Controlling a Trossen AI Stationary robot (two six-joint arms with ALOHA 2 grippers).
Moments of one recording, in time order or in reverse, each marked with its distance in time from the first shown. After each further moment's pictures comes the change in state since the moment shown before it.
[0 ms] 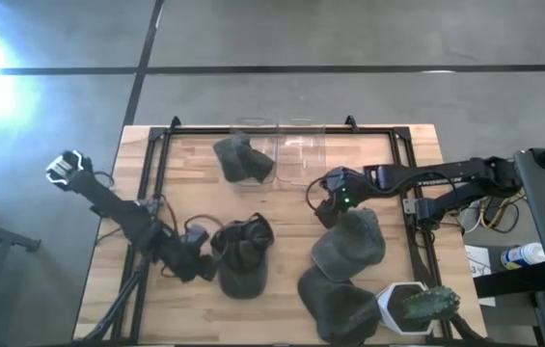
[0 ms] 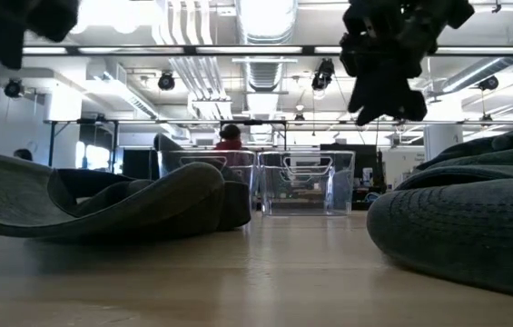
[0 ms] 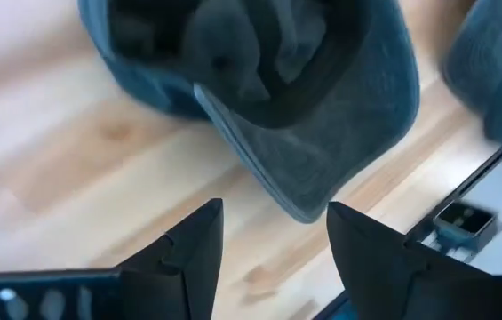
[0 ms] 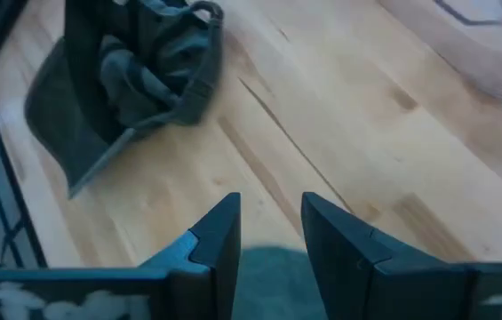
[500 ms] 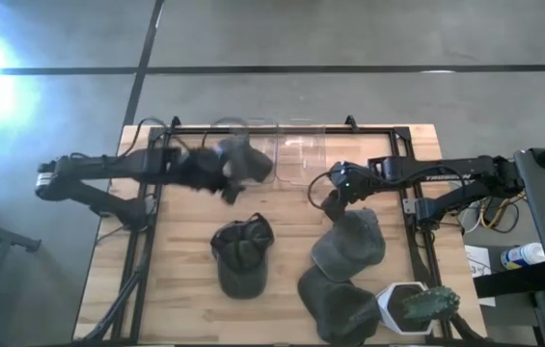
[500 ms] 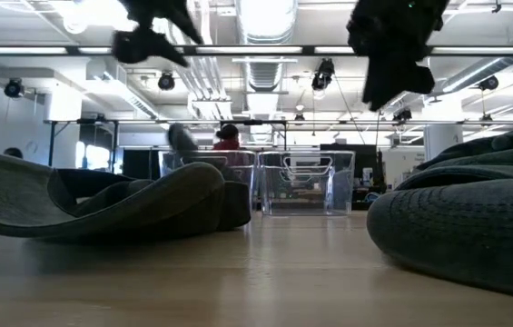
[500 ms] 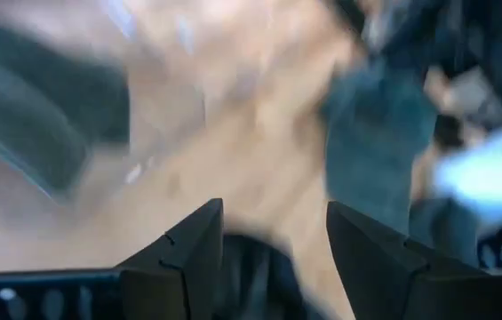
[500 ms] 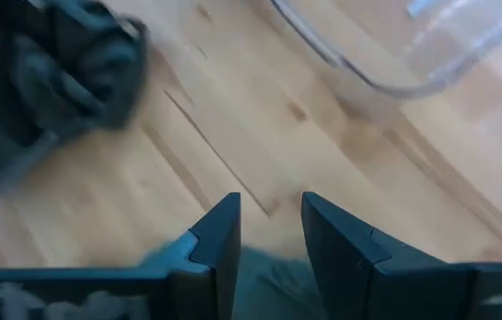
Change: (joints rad) left arm 0.700 -0.087 0.233 0.022 0.076 0.923; right arm -0.003 -0.025 0.150 -0.331 0.187 -0.087
